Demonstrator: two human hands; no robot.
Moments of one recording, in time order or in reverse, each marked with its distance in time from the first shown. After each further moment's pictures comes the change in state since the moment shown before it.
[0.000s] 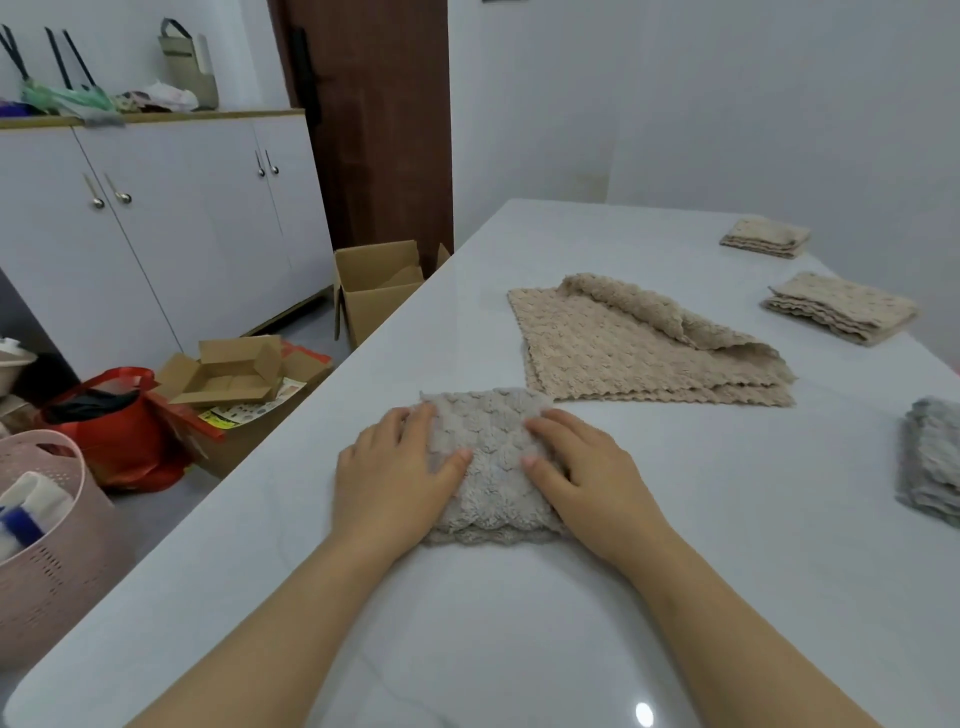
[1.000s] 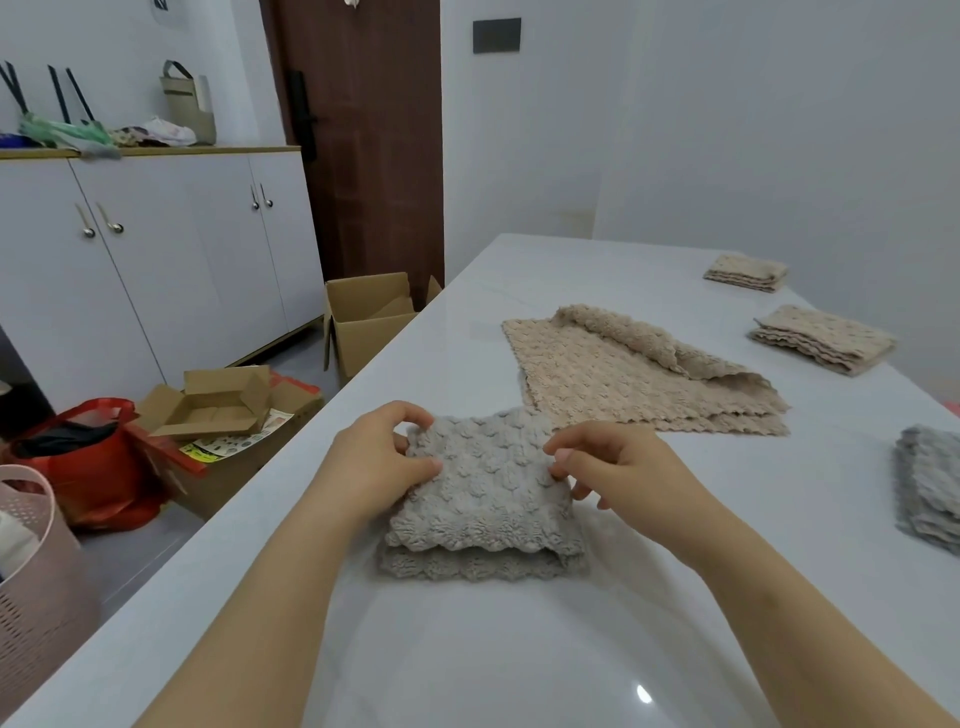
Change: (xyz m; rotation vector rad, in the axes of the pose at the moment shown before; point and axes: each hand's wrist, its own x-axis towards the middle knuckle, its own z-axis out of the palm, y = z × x) left_hand 0.028 -0.011 -0.034 -0.674 -0.148 -0.137; right_hand 0.003 -0.011 -0.044 0.462 -0.037 0.157
